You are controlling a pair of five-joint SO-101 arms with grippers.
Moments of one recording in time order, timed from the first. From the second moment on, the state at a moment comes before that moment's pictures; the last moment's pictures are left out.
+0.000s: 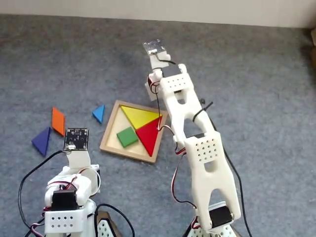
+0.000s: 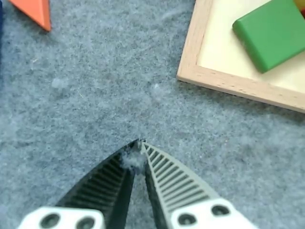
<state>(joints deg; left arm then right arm) -9.4 -101.1 96.0 75.3 4.4 -23.7 57.1 -50.4 69.7 8.3</state>
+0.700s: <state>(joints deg) -9.4 -101.1 96.0 75.3 4.4 -22.6 57.1 -53.2 76.0 14.8</state>
